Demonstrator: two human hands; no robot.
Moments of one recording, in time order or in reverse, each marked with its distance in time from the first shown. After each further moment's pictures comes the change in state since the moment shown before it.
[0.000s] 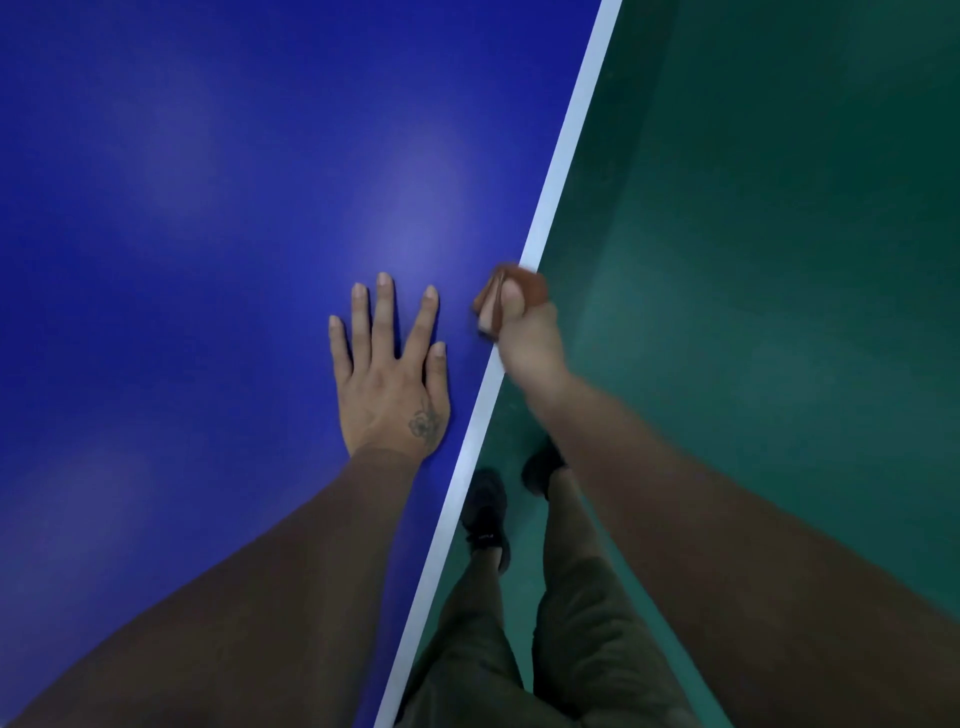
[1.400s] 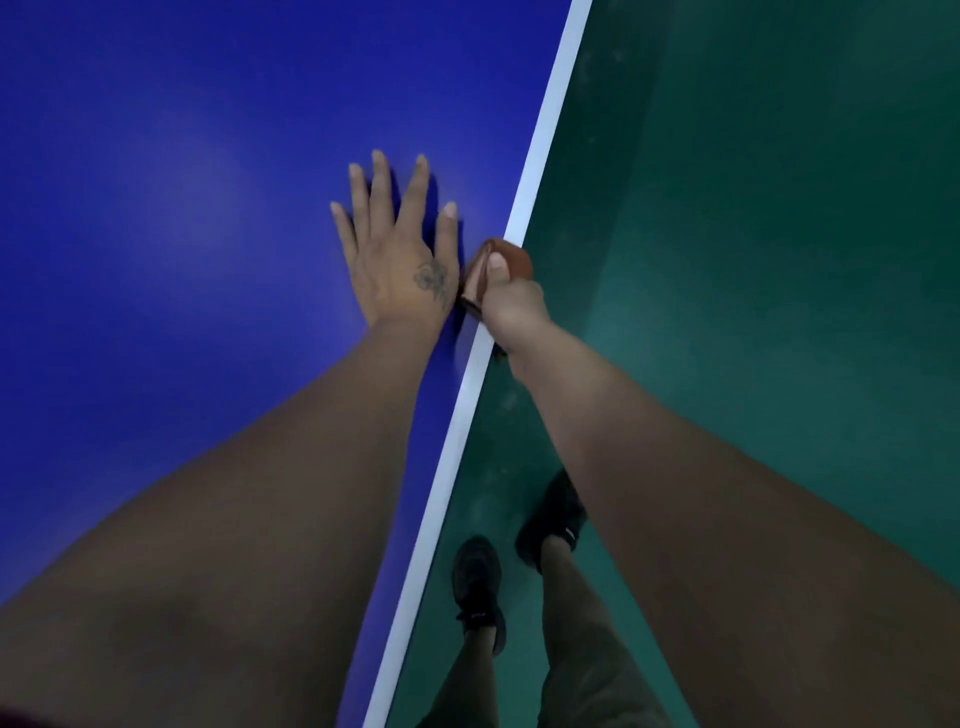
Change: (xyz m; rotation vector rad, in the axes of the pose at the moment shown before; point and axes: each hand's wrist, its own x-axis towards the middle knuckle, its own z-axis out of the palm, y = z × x) left_hand 0.245 0.101 -0.012 -0.210 0.075 -0.128; right_hand 0.099 -0.122 -0.060 0.107 -0.054 0.089
